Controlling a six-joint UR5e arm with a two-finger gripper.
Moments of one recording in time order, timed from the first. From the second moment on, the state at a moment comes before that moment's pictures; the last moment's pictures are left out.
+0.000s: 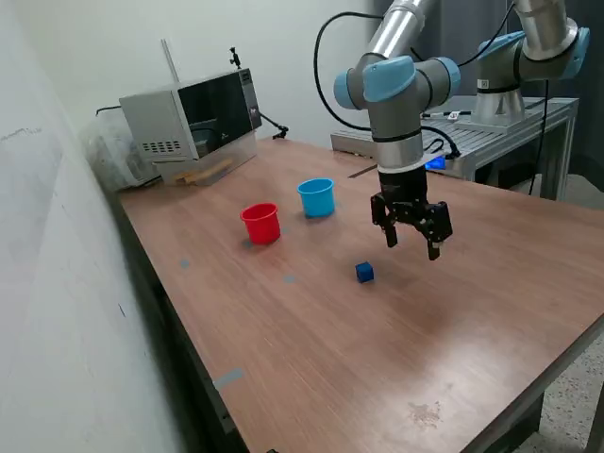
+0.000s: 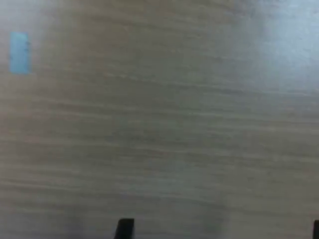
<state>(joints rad) 0.19 -0.76 1.35 -2.18 -1.49 3.23</state>
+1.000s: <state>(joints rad) 0.17 -0.72 1.30 -2.12 -1.63 3.53</state>
